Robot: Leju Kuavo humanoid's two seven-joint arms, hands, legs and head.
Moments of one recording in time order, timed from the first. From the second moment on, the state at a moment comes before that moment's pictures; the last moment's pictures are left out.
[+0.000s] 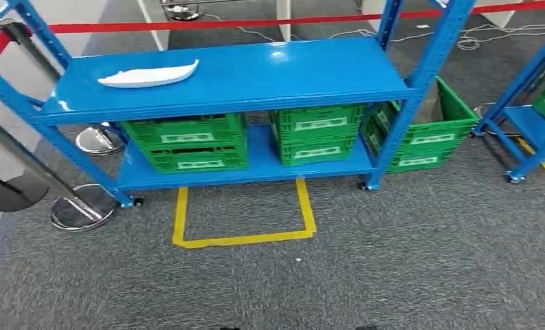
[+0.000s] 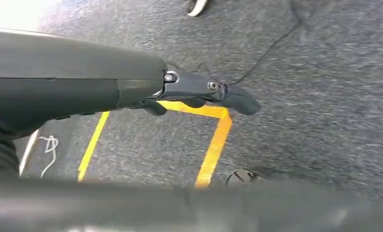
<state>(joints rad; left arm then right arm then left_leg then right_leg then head) -0.03 -0.08 -0.64 -0.11 0.87 0.52 -0.12 -0.03 0.22 -0.78 -0.21 0.96 -0.38 -0.17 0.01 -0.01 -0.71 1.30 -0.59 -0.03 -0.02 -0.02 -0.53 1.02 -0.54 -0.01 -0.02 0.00</state>
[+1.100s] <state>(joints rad) 0.03 -0.06 -0.60 -0.11 0.76 0.45 -0.06 -0.04 0.20 -0.74 -0.25 0.81 -0.26 -0.09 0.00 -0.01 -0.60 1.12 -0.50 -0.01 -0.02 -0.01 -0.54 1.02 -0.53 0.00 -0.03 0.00</state>
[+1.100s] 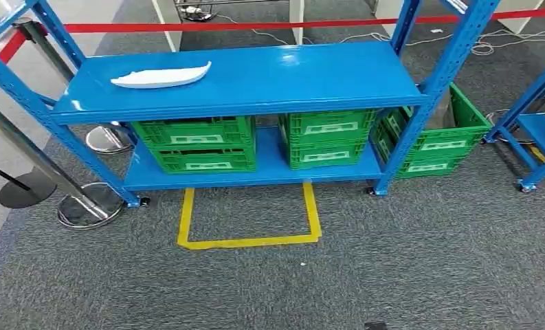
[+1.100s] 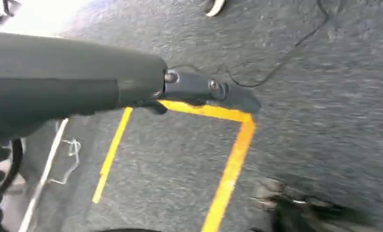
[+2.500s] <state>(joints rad) 0.17 -0.01 -0.07 -0.32 0.05 0.03 -0.01 0.11 0.03 -0.09 -0.43 0.05 -0.02 -0.01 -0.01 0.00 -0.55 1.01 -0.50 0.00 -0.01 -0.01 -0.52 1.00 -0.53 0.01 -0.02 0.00</state>
